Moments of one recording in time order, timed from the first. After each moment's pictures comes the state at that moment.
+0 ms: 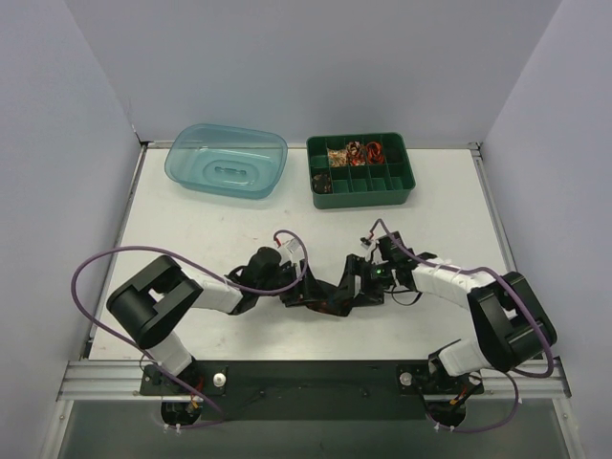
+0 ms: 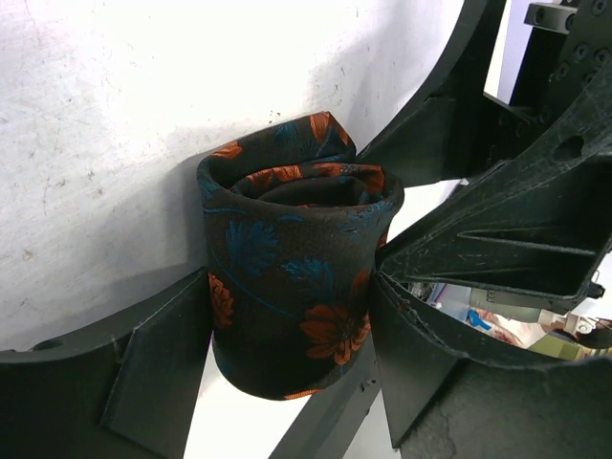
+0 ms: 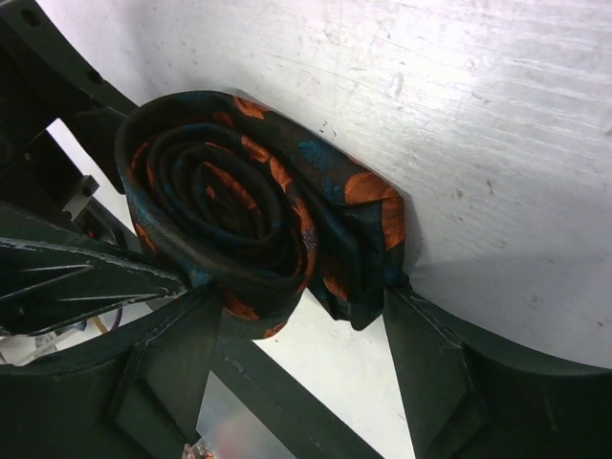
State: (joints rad) left arm -0.77 1.65 0.52 0.55 0.43 -1.01; right arm 0.45 1.43 0.56 -0.20 -0.56 0.58
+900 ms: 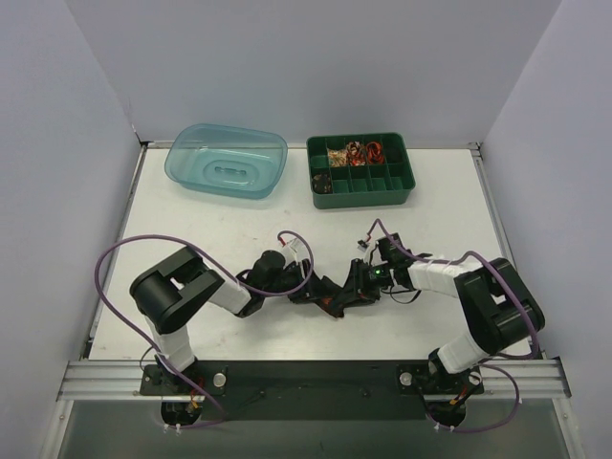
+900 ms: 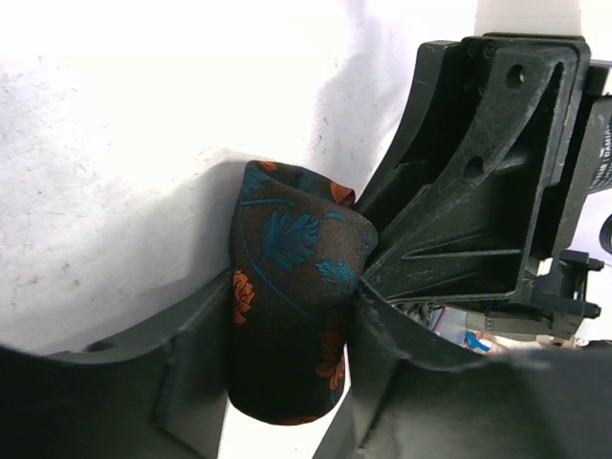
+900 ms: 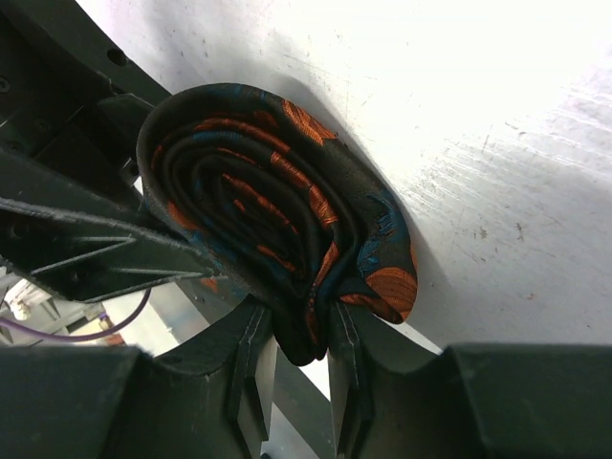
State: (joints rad) left arm -0.80 1.79 0.52 0.81 0.39 -1.06; right arm 0.43 1.53 0.55 -0.08 -0.69 0.60
